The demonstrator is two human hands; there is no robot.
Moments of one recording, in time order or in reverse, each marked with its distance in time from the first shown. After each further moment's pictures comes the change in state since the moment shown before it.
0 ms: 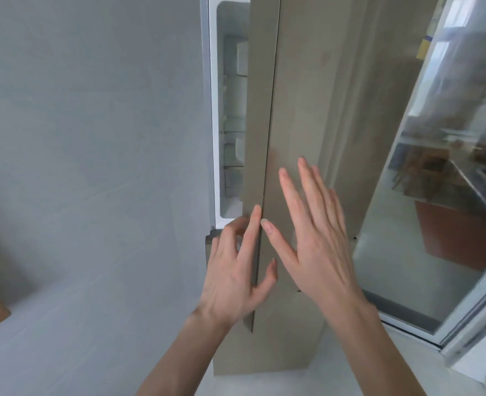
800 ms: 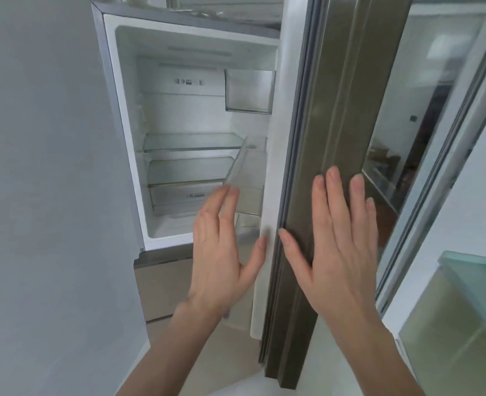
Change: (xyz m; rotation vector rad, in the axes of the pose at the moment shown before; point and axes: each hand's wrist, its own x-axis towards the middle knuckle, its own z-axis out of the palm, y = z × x) left_hand 0.060 0.106 0.033 -0.245 0.137 0.111; right_hand -0.058 0.063 -0.109 -0.498 0.290 0.110
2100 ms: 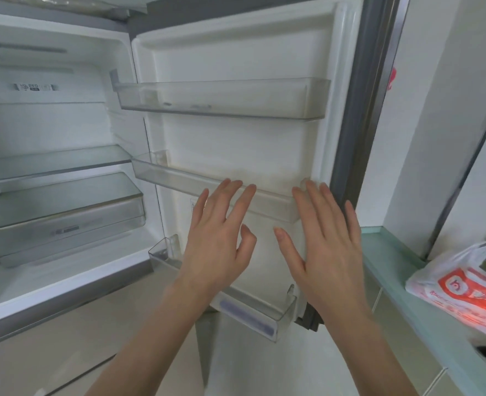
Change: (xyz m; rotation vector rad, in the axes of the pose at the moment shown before) left_hand 0.070 0.115 0.222 -0.036 -0.260 0.266; right_hand -0.027 0.235 -0.013 -0.242 -0.132 0.229
